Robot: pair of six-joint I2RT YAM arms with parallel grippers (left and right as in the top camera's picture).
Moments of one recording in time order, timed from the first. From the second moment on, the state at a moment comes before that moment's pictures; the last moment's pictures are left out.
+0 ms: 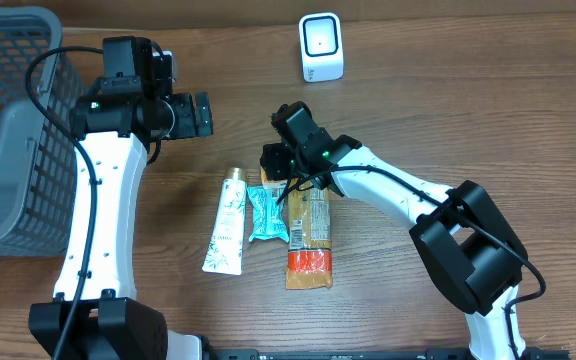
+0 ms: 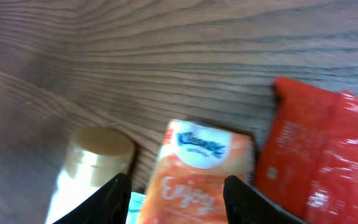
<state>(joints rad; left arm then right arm) 0.05 1.62 1.57 -1.00 0.02 -0.08 0.72 2.11 1.50 -0.32 -0.15 0.56</state>
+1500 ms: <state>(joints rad) 0.05 1.62 1.57 -1.00 0.02 -0.08 0.70 2.14 1.50 -0.40 -0.25 0.62</state>
